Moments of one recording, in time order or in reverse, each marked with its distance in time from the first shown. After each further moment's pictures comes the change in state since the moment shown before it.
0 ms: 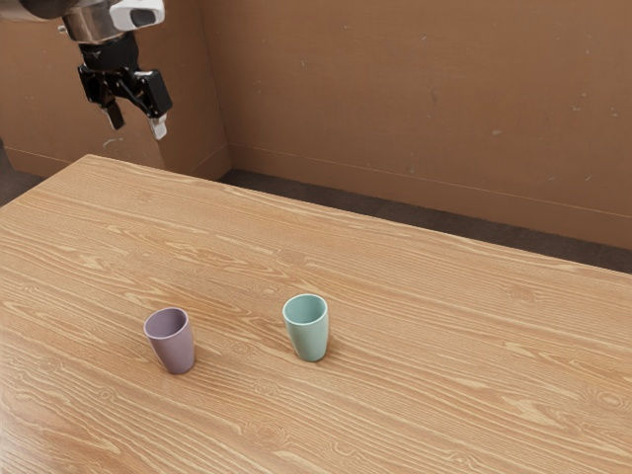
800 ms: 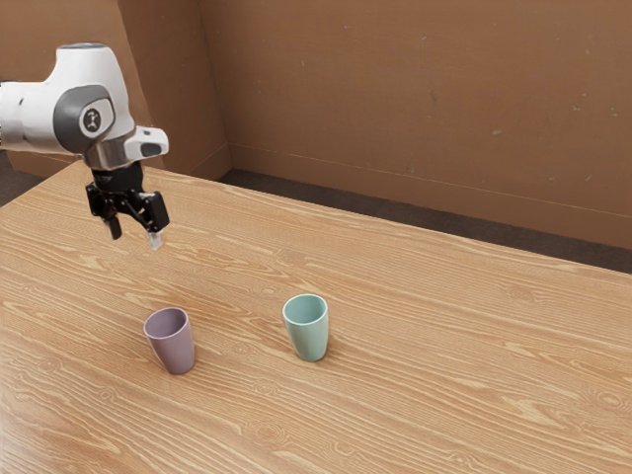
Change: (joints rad) arm 0.061 0.018 0.036 -0.489 -0.001 0.343 0.028
